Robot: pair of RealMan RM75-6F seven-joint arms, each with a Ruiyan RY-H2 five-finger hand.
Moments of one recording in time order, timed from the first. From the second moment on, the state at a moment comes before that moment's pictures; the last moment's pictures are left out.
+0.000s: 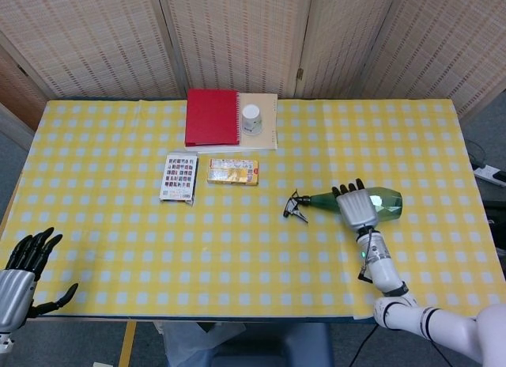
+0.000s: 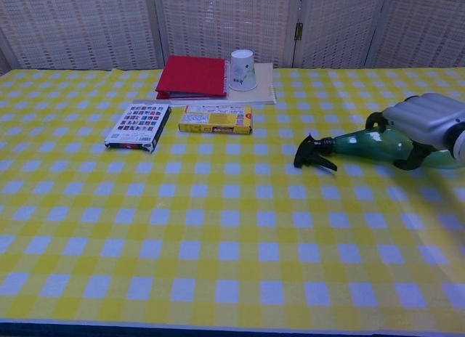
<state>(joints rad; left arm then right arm) -0.06 -1.06 0.03 -1.63 1.68 1.58 -0.11 0.64 -1.59 0.16 -1.25 -1.00 1.01 -0.70</state>
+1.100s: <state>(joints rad) -0.08 -1.07 0.04 -1.63 1.68 1.55 -0.12 0.42 -1.69 0.33 -1.19 -1.22 1.22 0.79</state>
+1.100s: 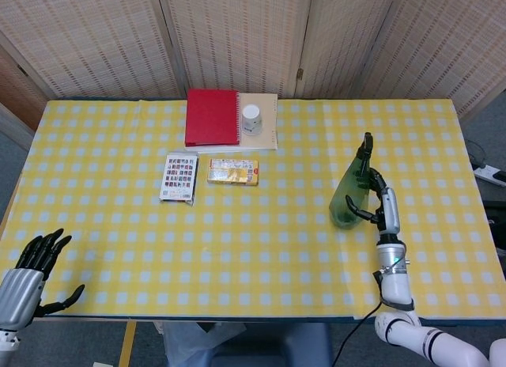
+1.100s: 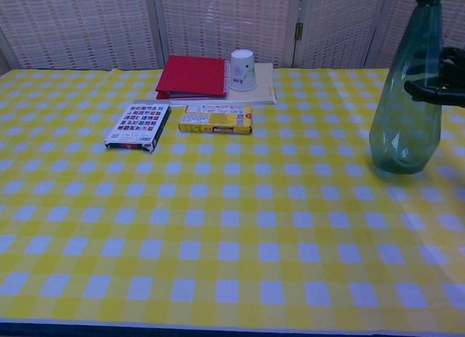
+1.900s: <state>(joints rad) -0.07 -1.09 0.04 -1.62 1.71 1.58 -0.10 0.33 -1.70 0.14 -0.97 -1.50 1.38 0.99</state>
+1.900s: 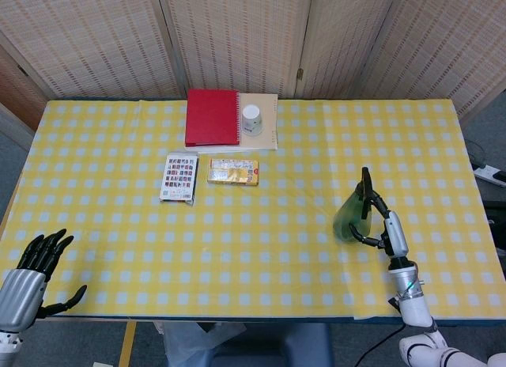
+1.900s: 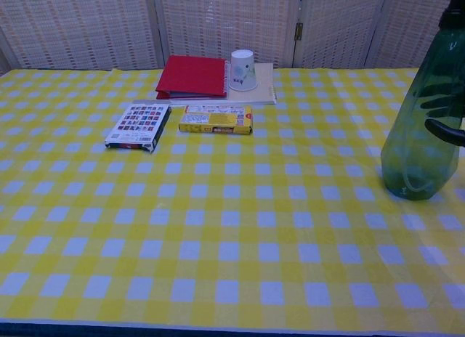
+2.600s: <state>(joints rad) -0.07 -1.09 0.04 -1.62 1.70 1.57 -0.09 0.23 -1.63 0.07 -0.98 -1.55 1.51 1.08</state>
